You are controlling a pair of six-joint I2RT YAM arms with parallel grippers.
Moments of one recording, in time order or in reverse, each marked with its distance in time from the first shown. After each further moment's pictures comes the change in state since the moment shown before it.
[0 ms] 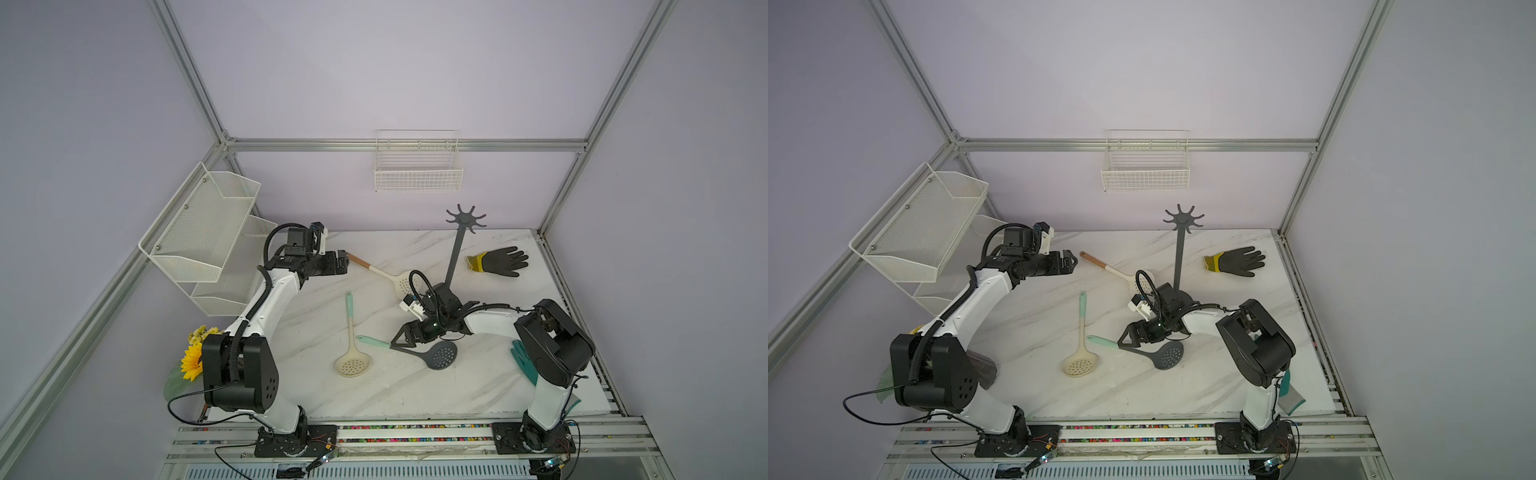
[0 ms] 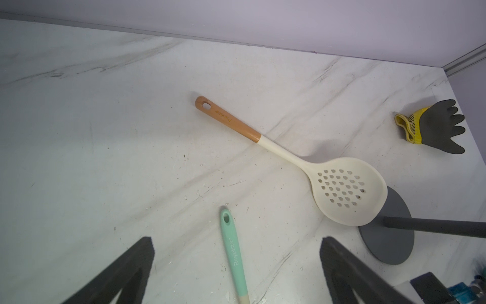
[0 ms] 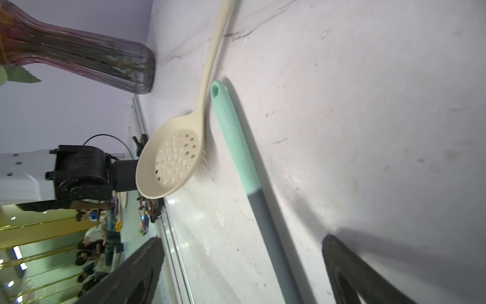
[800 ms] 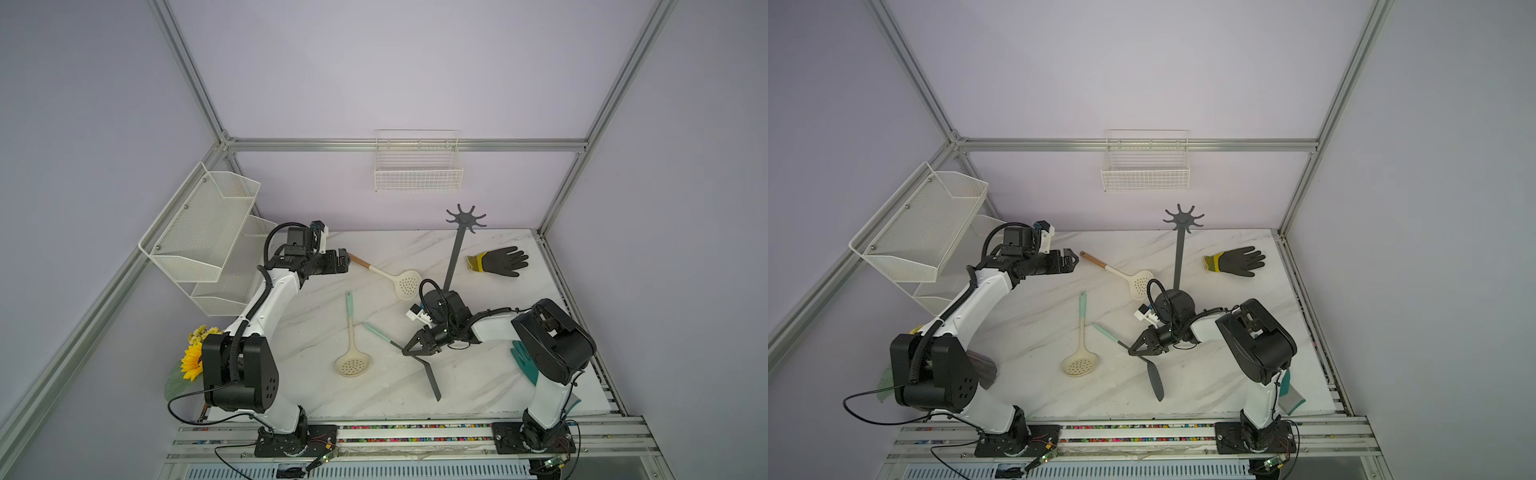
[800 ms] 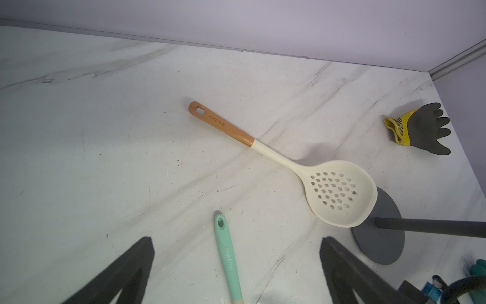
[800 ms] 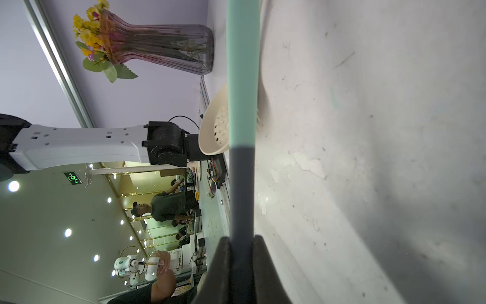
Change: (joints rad) left arm 0.000 0.000 0.001 0.020 0.023 -0.006; right arm -0.040 0.080 -0.157 0.278 -0.426 0.254
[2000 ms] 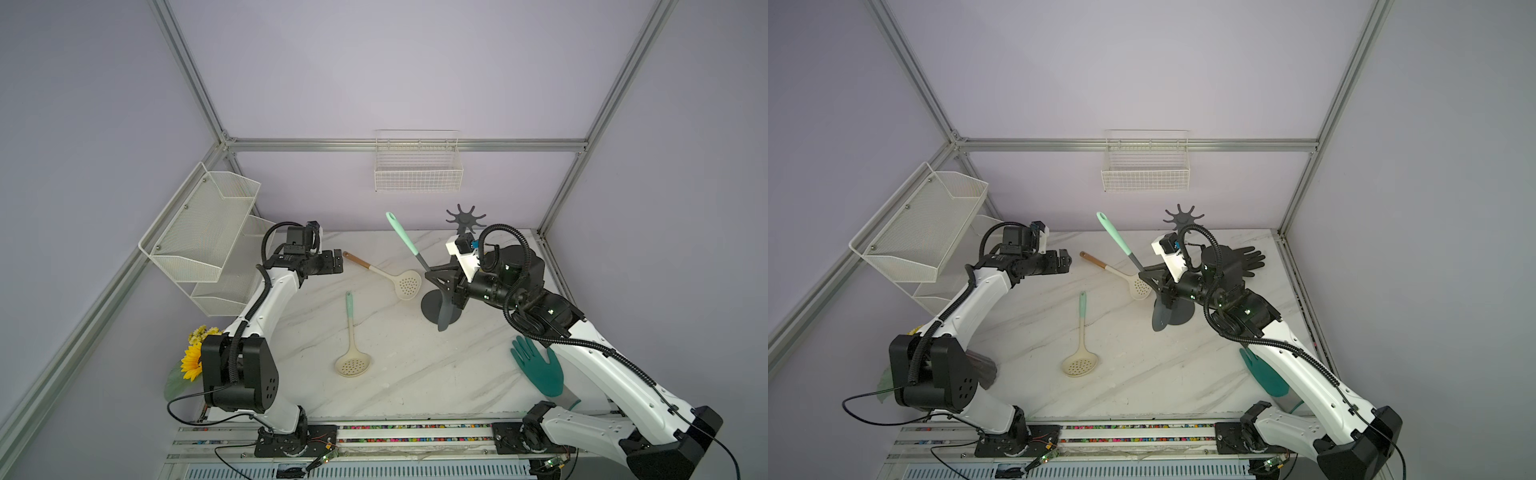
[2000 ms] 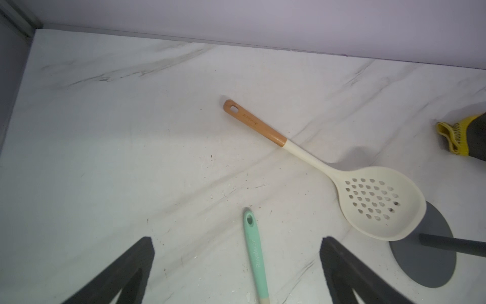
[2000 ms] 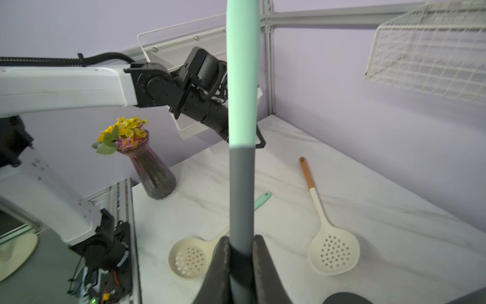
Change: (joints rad) left arm 0.002 0.000 0.018 -0.042 -0.090 0.018; right arm 0.006 -0.776 0.338 -0.418 0.645 -0.487
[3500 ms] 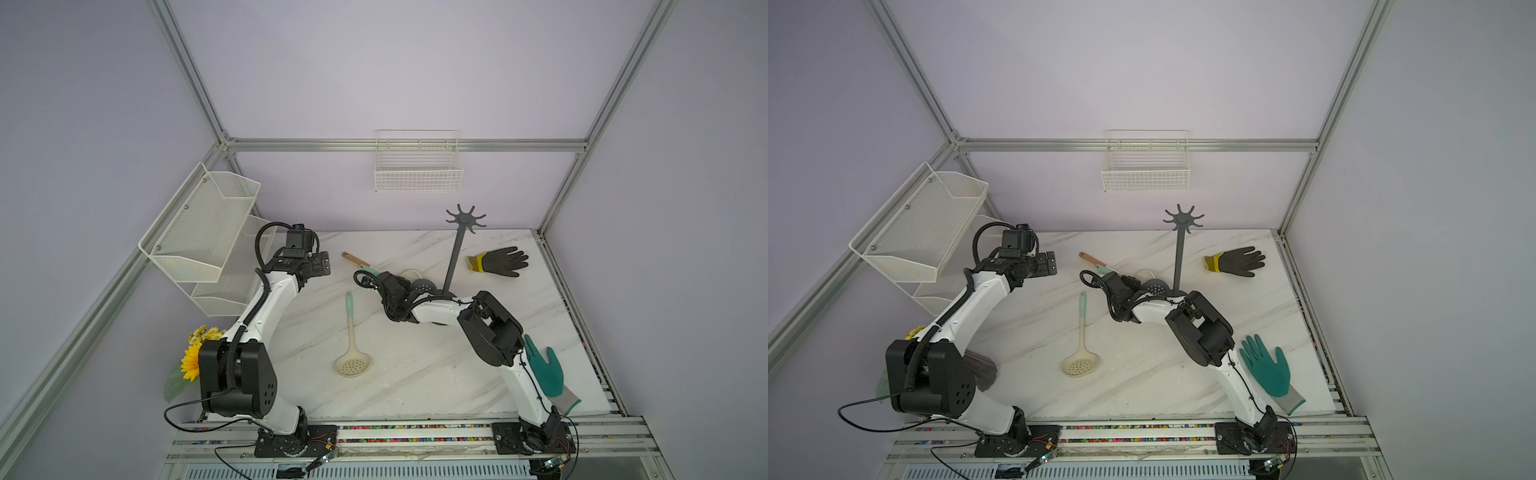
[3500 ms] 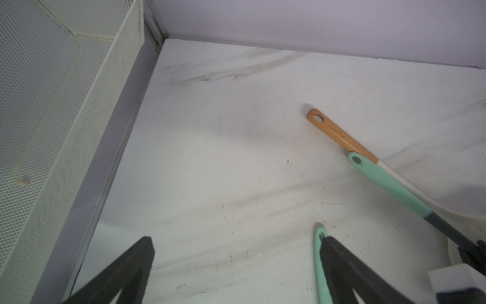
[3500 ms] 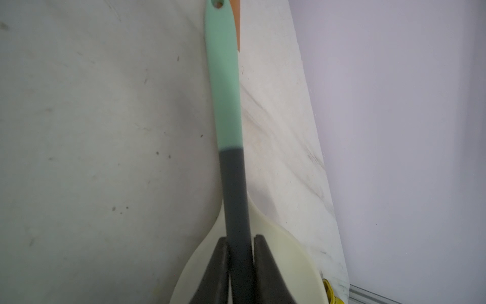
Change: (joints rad) left arm -0.001 -0.033 -0.042 -0.004 -0.396 -0.029; right arm 0.240 1.173 0.417 0.292 1.142 -0.751
